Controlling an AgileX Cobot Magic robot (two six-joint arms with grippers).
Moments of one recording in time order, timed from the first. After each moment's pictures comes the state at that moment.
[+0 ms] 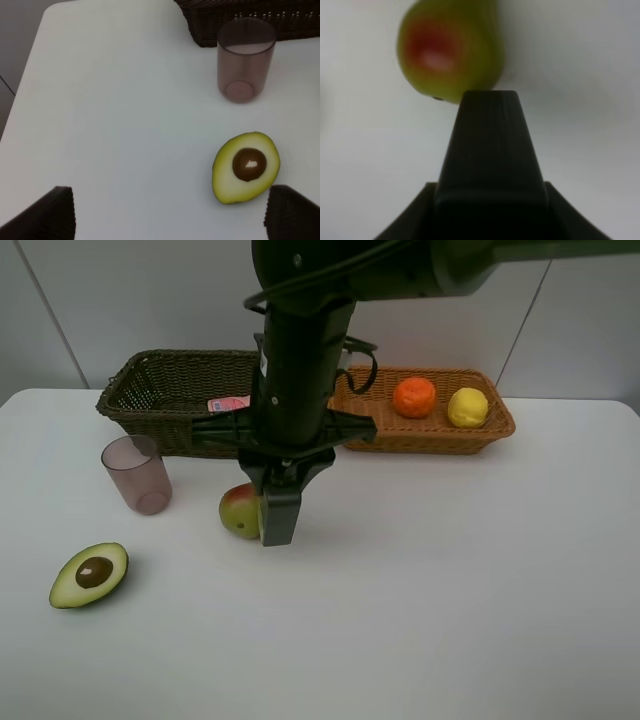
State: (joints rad) left arm -0.12 0.00 -0.42 0.09 1.08 -0.04; right arm 0.87 2.00 -1.65 -0.04 1.06 0.60
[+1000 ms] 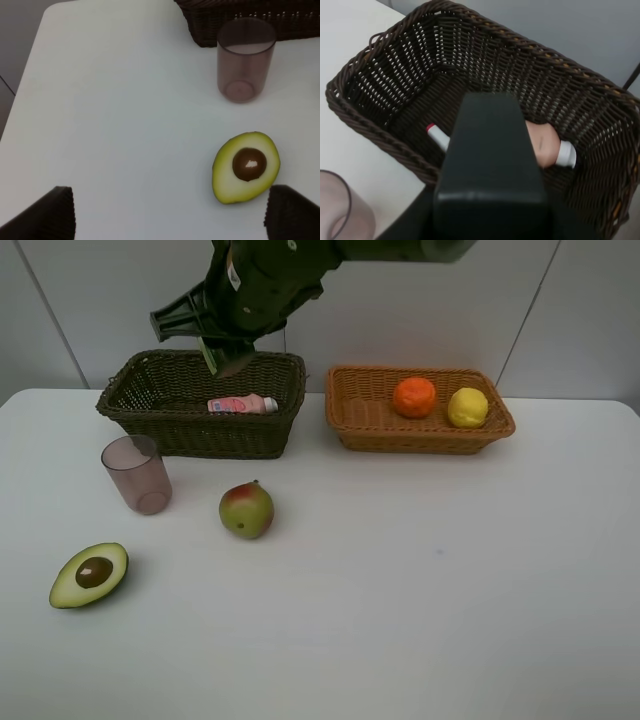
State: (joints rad) left arm -0.12 0.00 -0.42 0.09 1.08 -0.04; right arm 0.86 2.05 -1.77 -0.56 0.55 0.53
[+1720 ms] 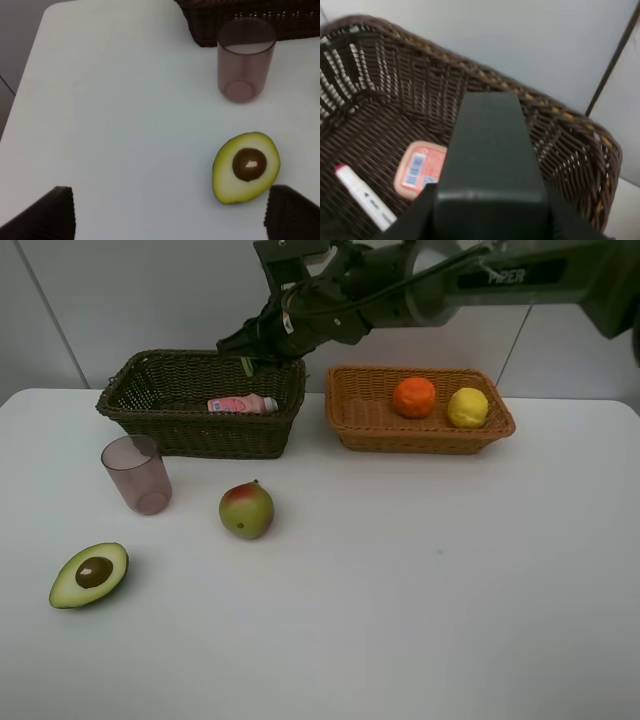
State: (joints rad) left arm -0.12 0.00 -0.42 0.09 1.08 -0.04; right arm 0.68 2.21 -1.77 -0.59 0.26 0.54
